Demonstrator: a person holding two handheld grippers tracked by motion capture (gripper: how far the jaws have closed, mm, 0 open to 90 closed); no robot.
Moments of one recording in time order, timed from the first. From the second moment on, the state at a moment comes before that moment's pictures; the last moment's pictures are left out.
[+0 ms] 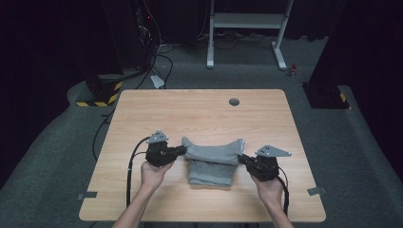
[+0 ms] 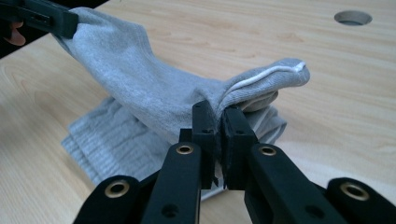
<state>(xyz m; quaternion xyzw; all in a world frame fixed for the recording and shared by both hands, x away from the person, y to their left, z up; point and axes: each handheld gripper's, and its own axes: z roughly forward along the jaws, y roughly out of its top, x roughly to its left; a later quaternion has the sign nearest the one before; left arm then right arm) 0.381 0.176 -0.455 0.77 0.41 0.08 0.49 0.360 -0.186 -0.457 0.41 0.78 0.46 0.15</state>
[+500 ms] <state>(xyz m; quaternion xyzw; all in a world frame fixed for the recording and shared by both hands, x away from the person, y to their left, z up) 0.353 0.176 -0.495 0.78 0.42 0.05 0.45 0.333 -0.185 -0.493 0.41 0.80 0.42 0.12</state>
